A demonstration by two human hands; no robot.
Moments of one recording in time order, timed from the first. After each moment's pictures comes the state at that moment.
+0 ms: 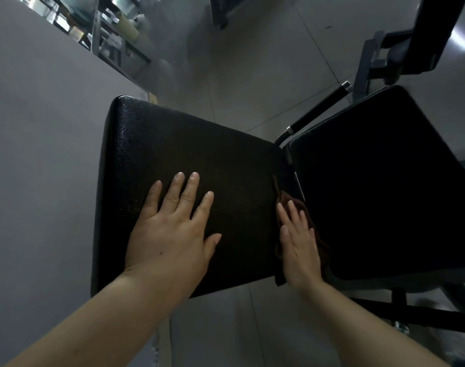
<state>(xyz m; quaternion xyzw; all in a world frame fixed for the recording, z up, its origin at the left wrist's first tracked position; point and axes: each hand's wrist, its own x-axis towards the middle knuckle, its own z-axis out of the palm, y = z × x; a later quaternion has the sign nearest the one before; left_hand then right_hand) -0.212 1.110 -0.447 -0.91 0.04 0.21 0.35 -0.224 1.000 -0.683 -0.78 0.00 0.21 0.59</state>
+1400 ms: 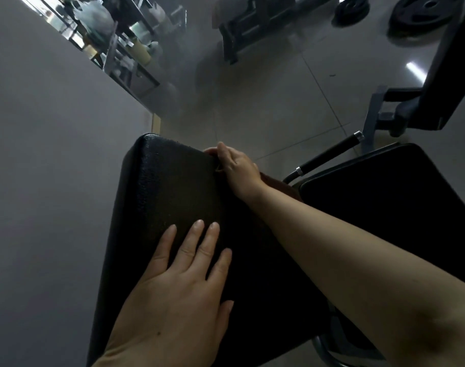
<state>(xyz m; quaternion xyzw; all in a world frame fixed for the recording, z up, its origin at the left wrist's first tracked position) -0.210 1.147 -0.453 -0.96 0.14 0.07 0.22 -0.012 1.107 -0.568 -0.68 -0.15 0.19 0.69</state>
